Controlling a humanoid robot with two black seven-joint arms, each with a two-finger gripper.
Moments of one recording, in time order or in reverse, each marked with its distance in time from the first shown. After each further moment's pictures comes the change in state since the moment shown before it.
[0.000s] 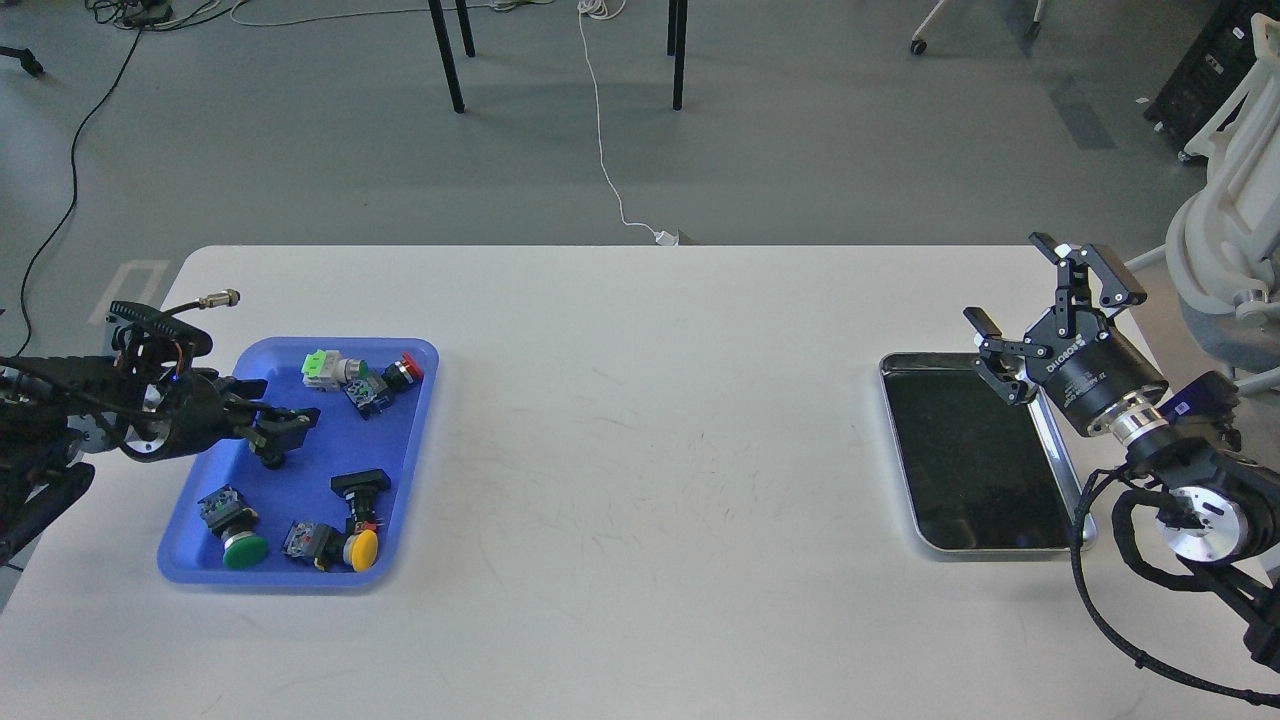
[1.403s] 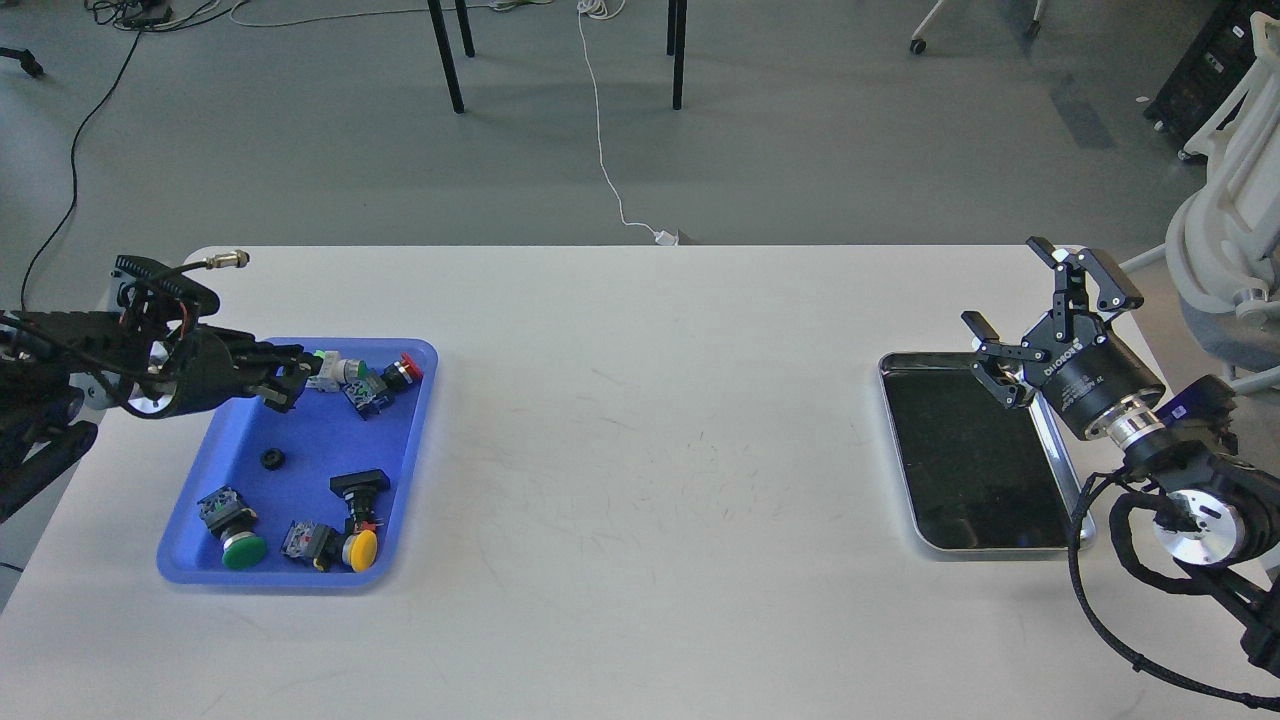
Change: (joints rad) left arm -0.136 0.078 0.011 -0.192 0.002 -0.029 0.000; right arm -0.006 0.006 0.001 -0.001 0.000 0.000 0.000
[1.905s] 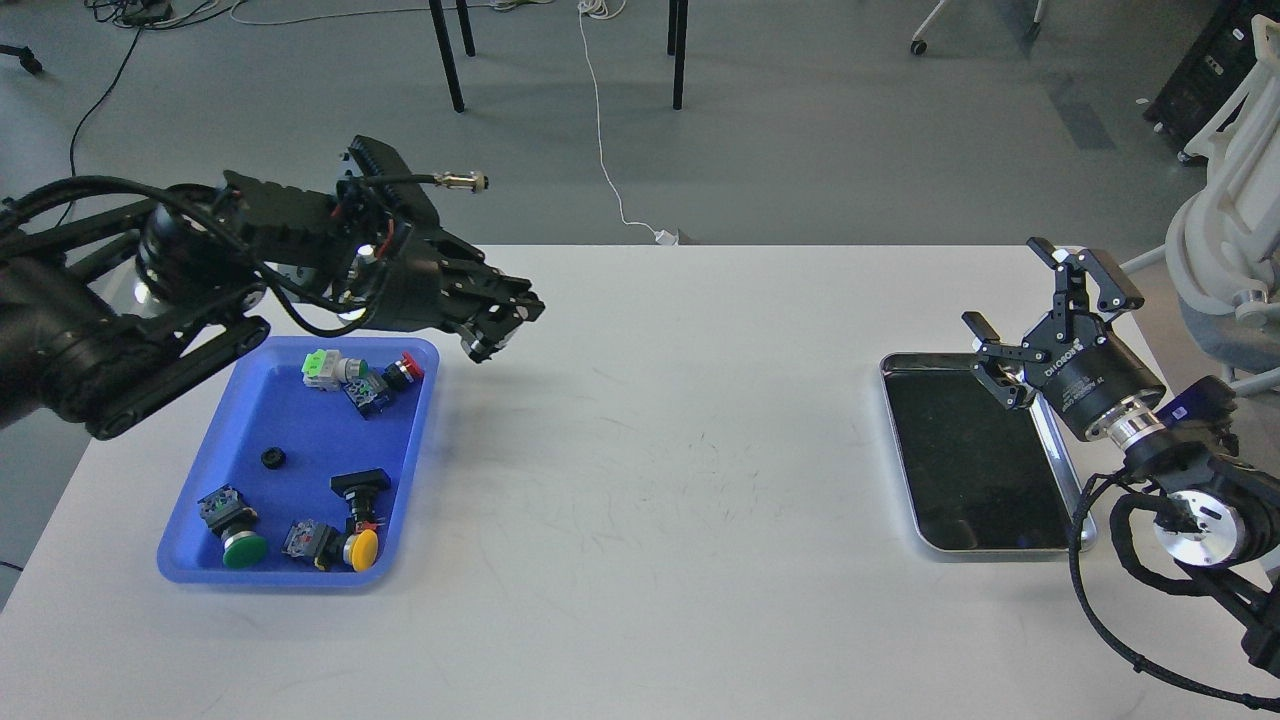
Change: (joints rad) left arm -0.251 -0.259 0.066 -0.307 0.119 -0.202 -0.001; right arm 0.000 -0.001 -0.002 -0.003 0.000 0.000 0.000
